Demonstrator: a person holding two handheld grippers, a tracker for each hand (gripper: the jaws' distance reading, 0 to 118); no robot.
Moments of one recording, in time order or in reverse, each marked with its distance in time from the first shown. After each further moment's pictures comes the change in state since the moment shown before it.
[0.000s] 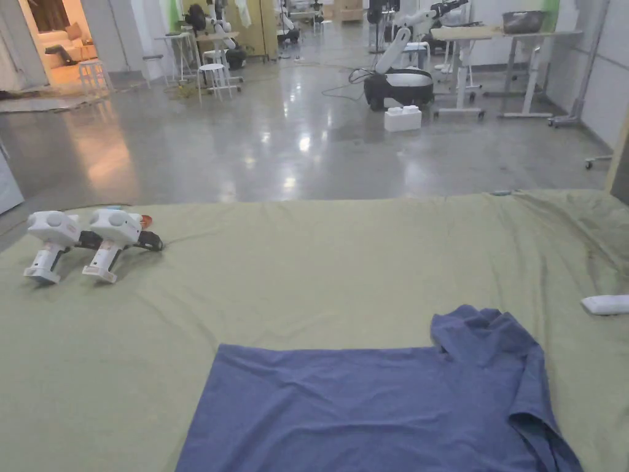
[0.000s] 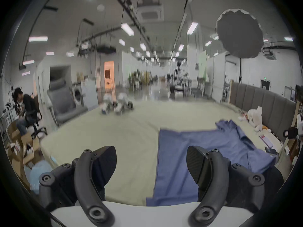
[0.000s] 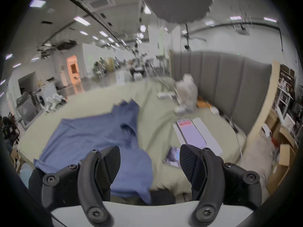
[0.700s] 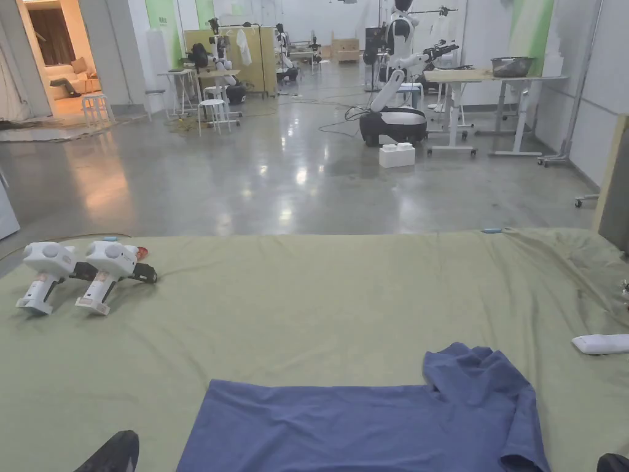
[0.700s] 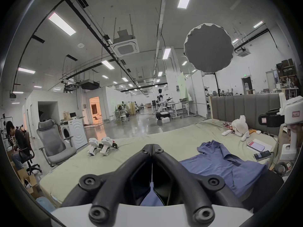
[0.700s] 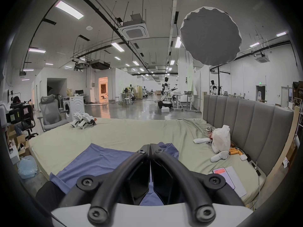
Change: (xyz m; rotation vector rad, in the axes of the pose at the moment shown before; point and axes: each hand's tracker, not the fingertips) left arm 0.083 0.060 0.035 0.227 -0.150 -0.167; right arm -0.096 0.050 0.007 0.272 0.205 0.116
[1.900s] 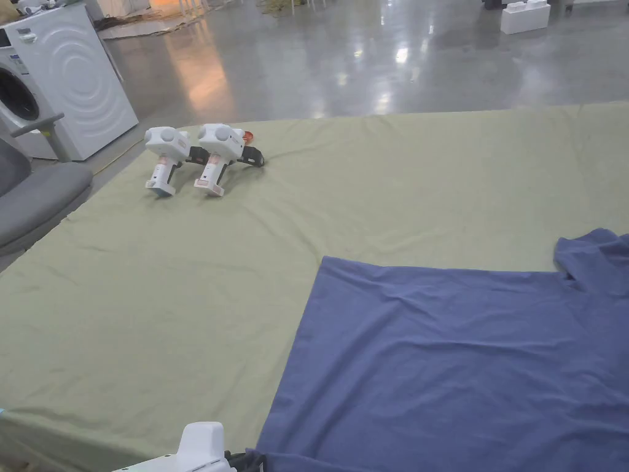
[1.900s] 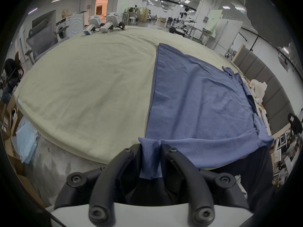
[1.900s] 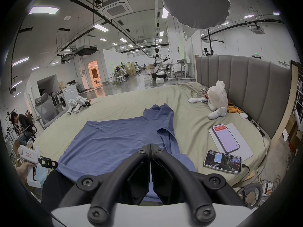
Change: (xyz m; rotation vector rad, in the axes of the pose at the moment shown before) left arm -0.092 -0.238 -0.088 -0.924 -0.058 0.409; right arm 0.031 -0.066 -0.001 -0.284 -0.031 -0.157
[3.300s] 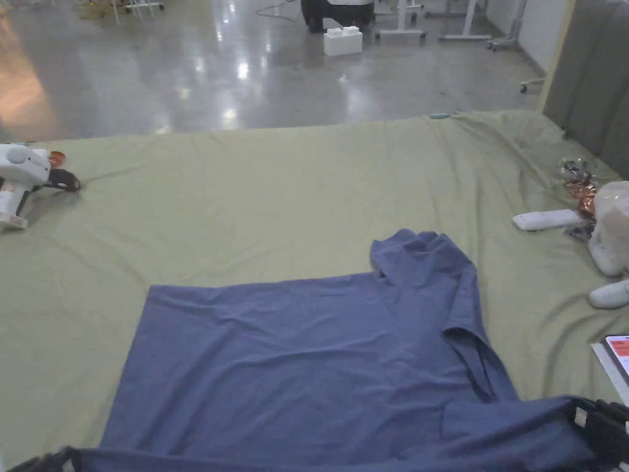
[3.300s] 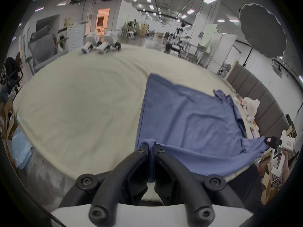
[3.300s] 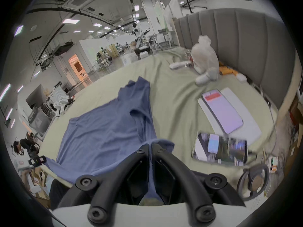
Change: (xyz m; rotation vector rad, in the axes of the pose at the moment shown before) left arm 0.042 0.071 0.047 0.195 -0.055 0.022; right arm 0.092 0.009 -0.090 -0.247 -0.050 -0.190
